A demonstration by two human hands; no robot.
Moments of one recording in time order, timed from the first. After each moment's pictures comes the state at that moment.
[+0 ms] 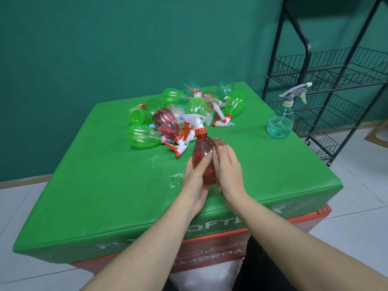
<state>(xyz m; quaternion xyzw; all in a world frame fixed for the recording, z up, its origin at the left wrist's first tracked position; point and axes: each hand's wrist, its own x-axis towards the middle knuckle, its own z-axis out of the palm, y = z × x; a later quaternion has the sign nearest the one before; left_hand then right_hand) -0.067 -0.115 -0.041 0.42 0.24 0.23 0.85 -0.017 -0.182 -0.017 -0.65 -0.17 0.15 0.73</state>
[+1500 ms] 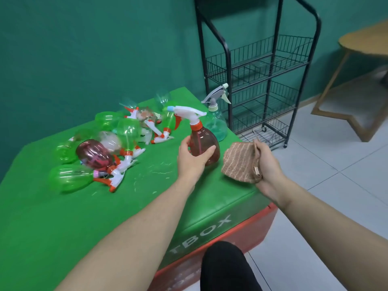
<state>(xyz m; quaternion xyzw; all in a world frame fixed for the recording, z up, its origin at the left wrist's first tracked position) 0.125 -0.185 -0.048 0.75 0.25 0.22 0.57 0.163 -0.366 -0.025 -0.53 0.09 0.25 0.80</state>
